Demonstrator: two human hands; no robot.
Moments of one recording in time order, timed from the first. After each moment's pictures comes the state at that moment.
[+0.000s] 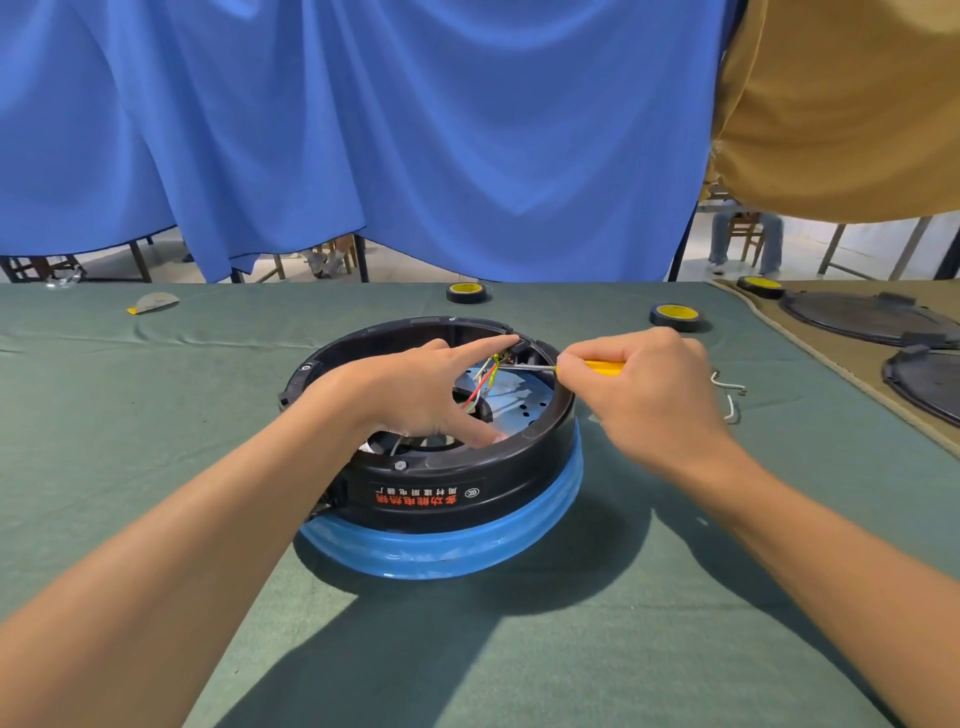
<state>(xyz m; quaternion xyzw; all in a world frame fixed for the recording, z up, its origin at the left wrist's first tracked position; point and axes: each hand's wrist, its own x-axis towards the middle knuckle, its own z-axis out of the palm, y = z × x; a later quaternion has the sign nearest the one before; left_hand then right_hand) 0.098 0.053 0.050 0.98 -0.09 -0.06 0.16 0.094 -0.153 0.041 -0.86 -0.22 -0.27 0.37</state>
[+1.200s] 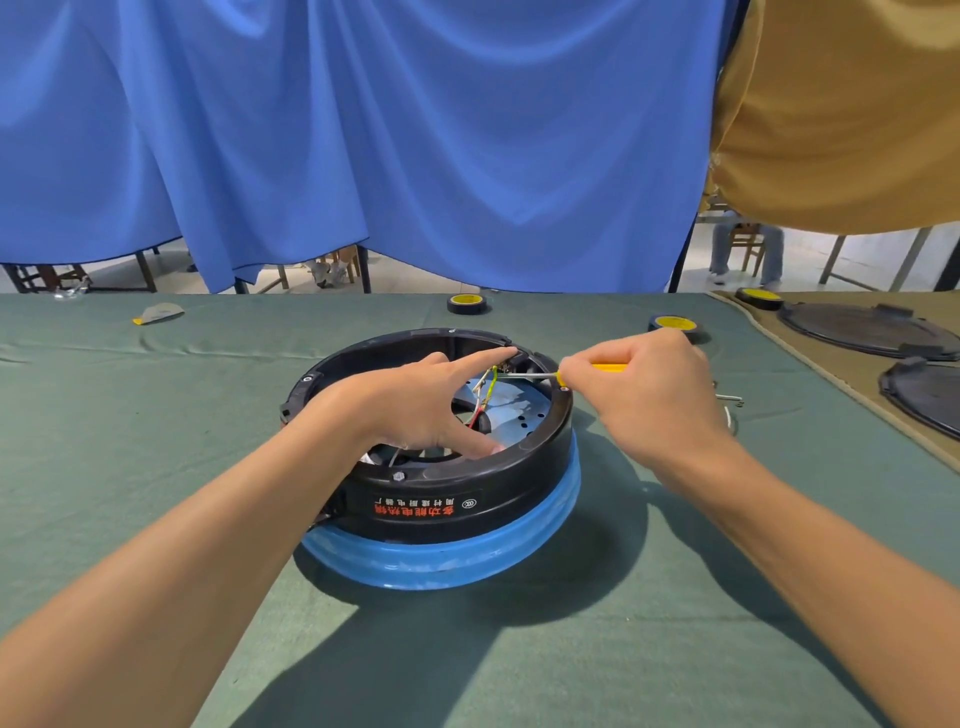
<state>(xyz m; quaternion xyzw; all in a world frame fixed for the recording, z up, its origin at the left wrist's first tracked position) 0.097 0.051 0.050 0.98 -0.09 -0.07 0.17 0.093 -0.155 0.047 -0.86 -0.16 -0.22 0.44</state>
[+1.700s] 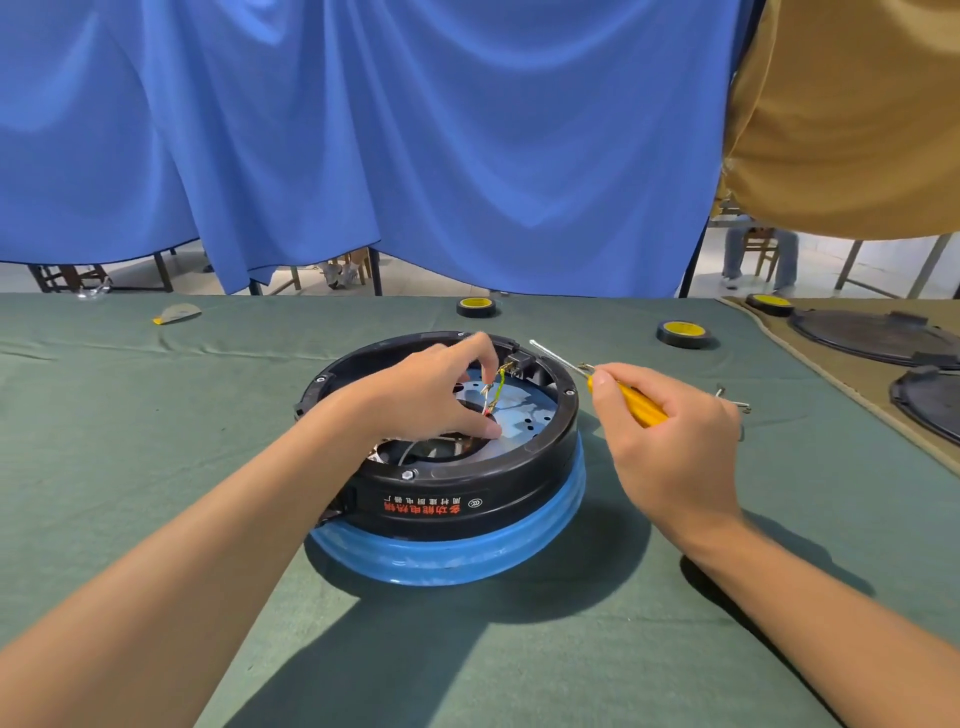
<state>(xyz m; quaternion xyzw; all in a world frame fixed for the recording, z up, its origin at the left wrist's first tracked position) 0.093 0.053 0.054 0.97 -0.10 0.00 0.23 0.089 -0.160 0.009 -0.75 -0.21 -0.45 0.44</state>
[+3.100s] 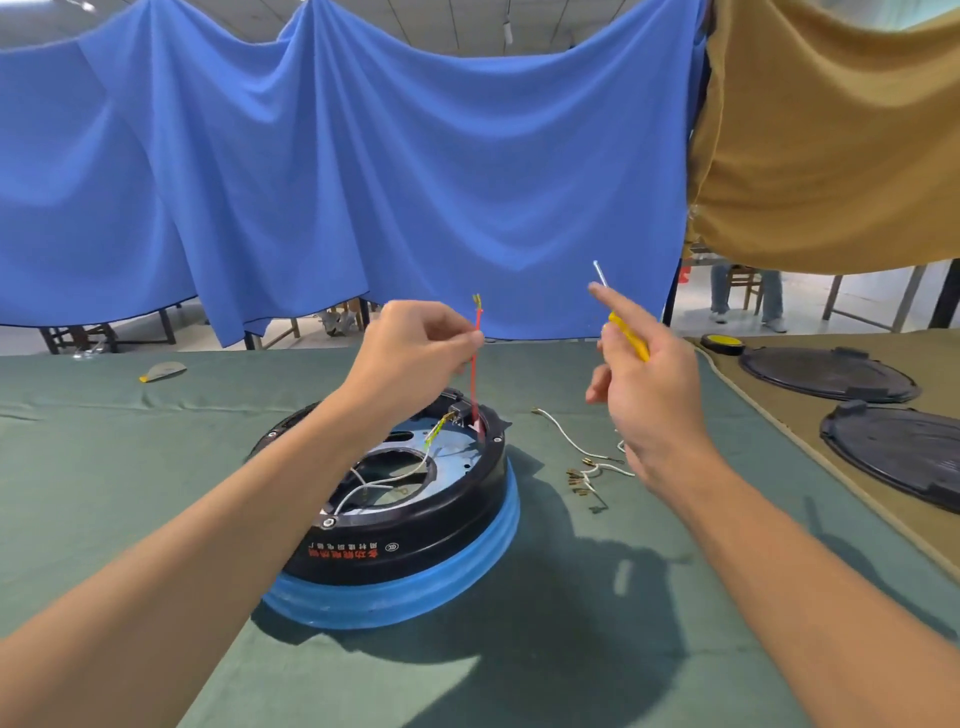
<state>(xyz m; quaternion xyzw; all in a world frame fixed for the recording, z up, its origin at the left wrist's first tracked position) 0.087 -0.016 0.108 0.85 -0.02 0.28 0.45 0.120 -0.199 0.075 -0.66 -0.16 -0.22 0.70</state>
